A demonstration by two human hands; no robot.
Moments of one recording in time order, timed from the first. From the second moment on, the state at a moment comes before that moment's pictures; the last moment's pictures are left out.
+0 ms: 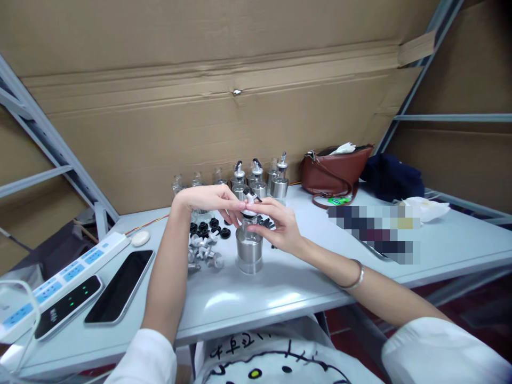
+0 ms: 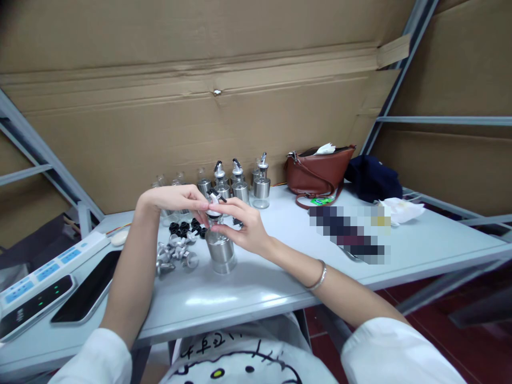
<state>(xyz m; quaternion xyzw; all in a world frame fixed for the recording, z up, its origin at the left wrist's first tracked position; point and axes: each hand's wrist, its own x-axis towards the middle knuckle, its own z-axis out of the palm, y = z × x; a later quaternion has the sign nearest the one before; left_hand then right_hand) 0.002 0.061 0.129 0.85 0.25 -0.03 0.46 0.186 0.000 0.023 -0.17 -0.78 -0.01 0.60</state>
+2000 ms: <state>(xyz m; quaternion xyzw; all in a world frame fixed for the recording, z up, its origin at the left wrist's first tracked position) -0.007 0.100 0.117 0.68 0.45 0.57 0.10 0.199 0.028 0.010 -0.28 -0.68 0.16 0.66</state>
